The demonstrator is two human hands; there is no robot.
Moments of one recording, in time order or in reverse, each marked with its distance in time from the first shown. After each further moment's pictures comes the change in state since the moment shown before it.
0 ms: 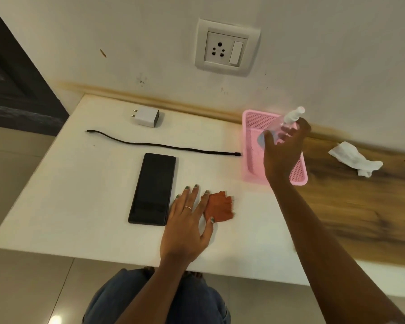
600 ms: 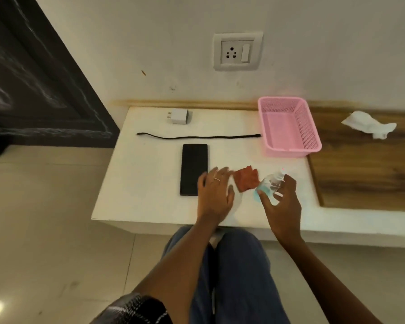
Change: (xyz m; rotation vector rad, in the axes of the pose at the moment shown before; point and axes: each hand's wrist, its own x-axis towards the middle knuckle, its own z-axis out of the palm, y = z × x) left_hand -0.013 0.004 -0.052 0.021 0.165 0.071; right_hand -0.191 -0.010 -0.102 -0.058 -0.381 0.131
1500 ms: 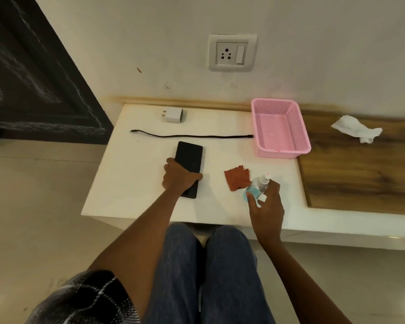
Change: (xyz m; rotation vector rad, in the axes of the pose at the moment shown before) left_hand 0.052 -0.043 -0.046 -0.260 -0.257 -0.892; right_hand -0.010 0.007 0.012 -0.065 0.056 0.013
